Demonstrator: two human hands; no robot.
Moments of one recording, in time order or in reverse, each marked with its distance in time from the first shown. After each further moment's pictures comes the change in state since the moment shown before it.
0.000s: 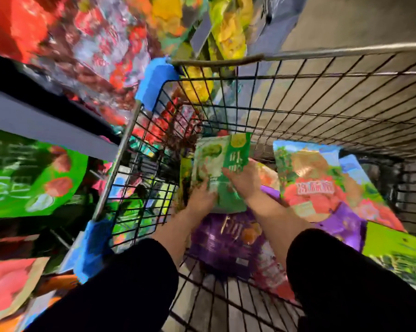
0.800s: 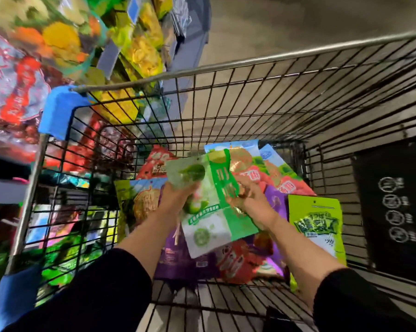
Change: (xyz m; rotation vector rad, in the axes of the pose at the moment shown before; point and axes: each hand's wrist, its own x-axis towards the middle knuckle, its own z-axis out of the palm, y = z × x) left_hand -0.013 0.067 0.052 -0.616 -0.116 0.090; right_hand -0.063 0.110 -0.122 0.555 -0.027 -0.047
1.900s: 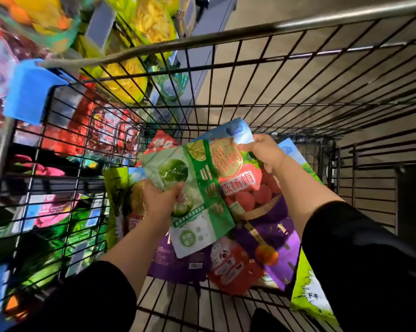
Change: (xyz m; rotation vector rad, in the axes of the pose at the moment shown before) left_hand 0.012 -0.019 -0.003 -0.034 0.387 0.037; right_hand 0.136 -0.055 -0.038 -0.086 -0.043 0.075
